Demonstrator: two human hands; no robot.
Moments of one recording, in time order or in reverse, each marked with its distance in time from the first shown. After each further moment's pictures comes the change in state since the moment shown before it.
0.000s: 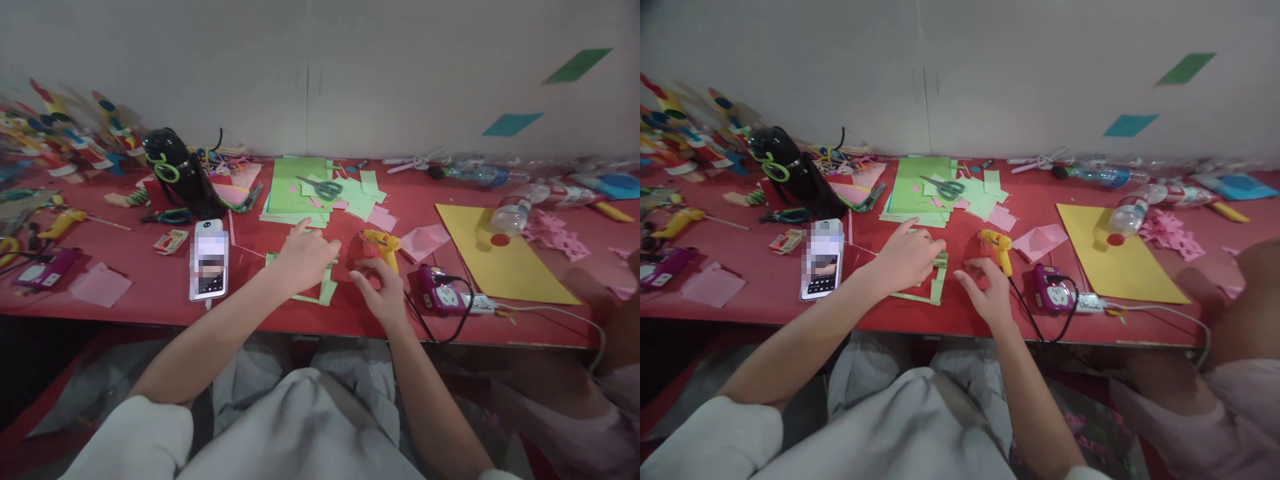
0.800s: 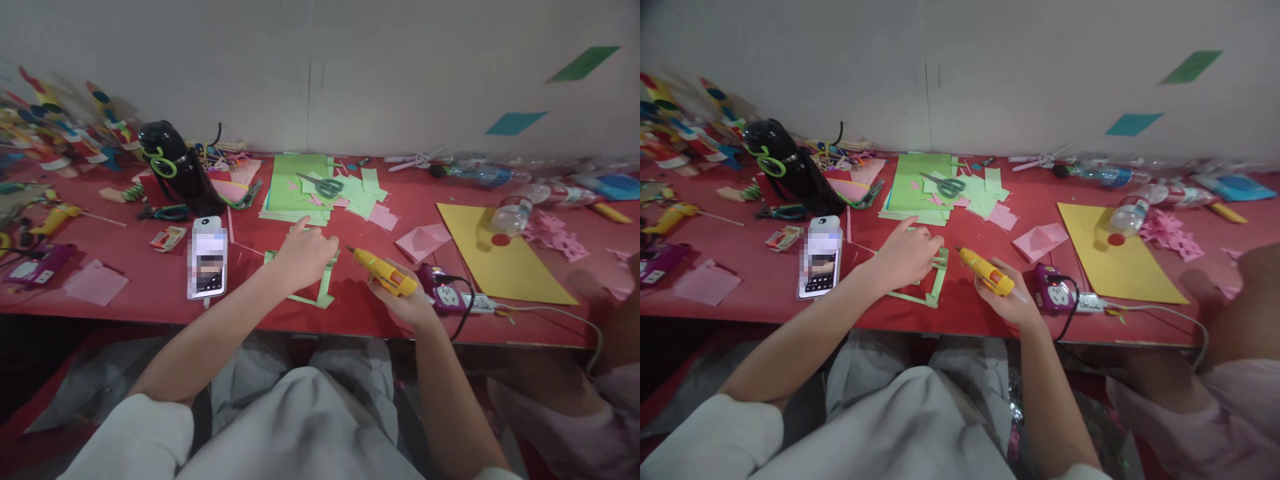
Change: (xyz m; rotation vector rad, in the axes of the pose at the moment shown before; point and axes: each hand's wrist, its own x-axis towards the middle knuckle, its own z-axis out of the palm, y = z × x) left_hand 0.003 -0.003 0.001 -0.014 -0.074 -0.029; right_hand 0.009 0.004 -0.047 0.030 -0.319 0.103
